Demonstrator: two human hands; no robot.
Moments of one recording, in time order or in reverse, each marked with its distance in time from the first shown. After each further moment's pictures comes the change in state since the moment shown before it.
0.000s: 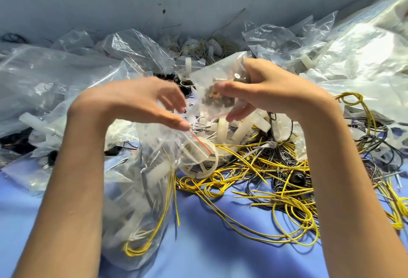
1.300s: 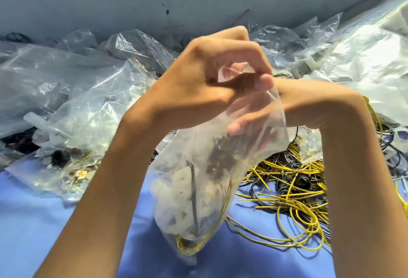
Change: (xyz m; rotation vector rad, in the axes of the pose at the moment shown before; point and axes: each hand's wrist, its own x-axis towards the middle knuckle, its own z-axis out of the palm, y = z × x) left_hand -0.009 0.079 0.017 -0.301 0.485 0.694; right_hand -0.020 -0.018 -0.005 0.120 -0.418 -0.032
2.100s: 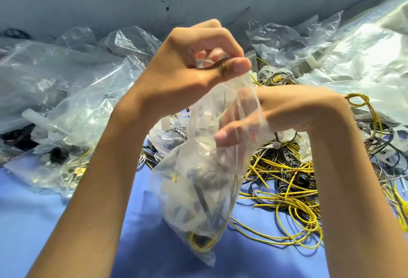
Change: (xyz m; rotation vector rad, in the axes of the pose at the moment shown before) left_hand -0.002 -0.018 -0.006 -0.075 0.113 -0.040; right_hand 0.007 -0.001 0.007 -0.179 -0.156 0.075
